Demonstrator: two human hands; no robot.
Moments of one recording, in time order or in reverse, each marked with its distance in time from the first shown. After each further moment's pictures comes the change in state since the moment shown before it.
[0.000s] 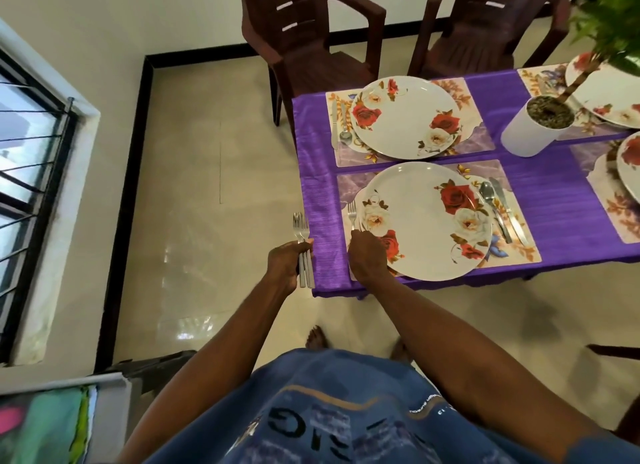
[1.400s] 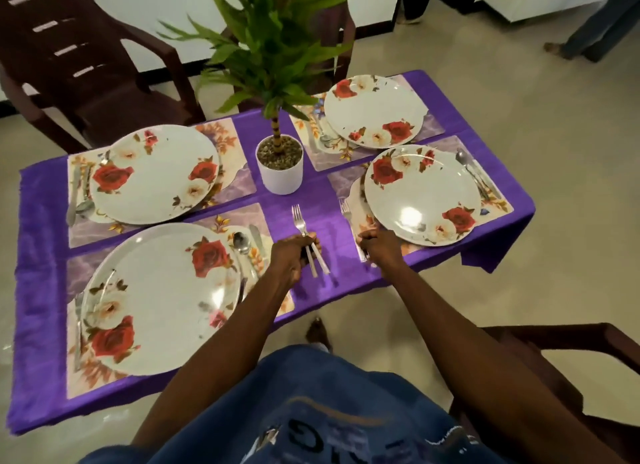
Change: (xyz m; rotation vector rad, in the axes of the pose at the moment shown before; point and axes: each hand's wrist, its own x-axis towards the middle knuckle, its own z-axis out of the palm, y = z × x) left_hand -0.028 -0.145 0.555 0.103 -0.299 -0.016; right_hand 0.049 0.521 -0.259 0.758 0.144 0.551
